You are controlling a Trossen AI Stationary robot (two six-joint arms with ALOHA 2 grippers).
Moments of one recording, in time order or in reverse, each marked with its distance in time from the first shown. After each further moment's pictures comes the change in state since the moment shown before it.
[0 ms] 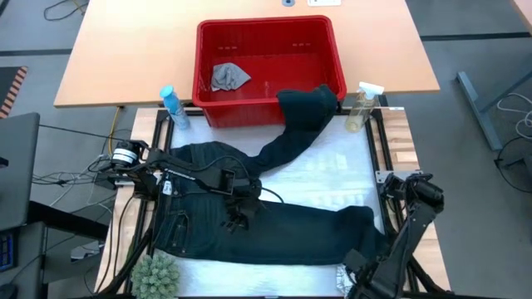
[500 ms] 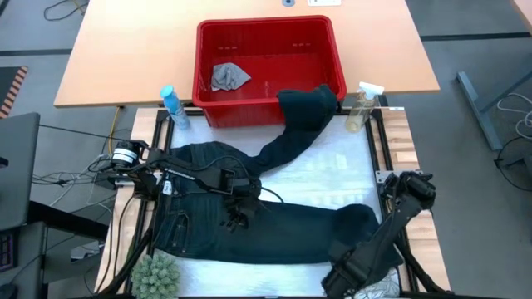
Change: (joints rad) left arm 0.001 0.000 -0.003 -0.009 -0.035 0.023; right arm -0.143 -0.002 -0.059 0.002 -0.031 -0.284
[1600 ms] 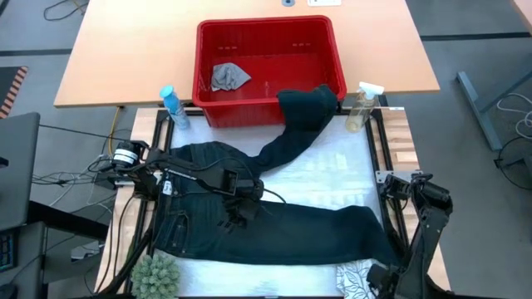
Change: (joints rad) left arm -0.017 0.009 0.113 -0.174 -0.007 0.106; right arm 0.280 -0.011 0.085 0.000 -0.268 0.307
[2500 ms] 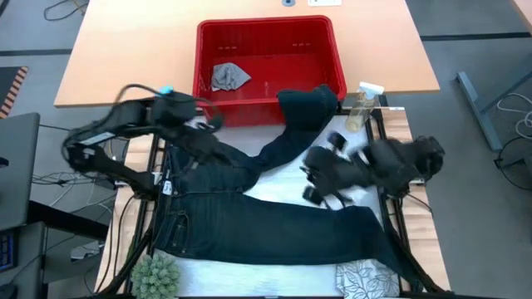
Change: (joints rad) left arm 0.216 -0.454 0.605 -0.518 -0.223 0.155; right arm -0.781 -0.222 0.431 0.020 1.154 -1.177
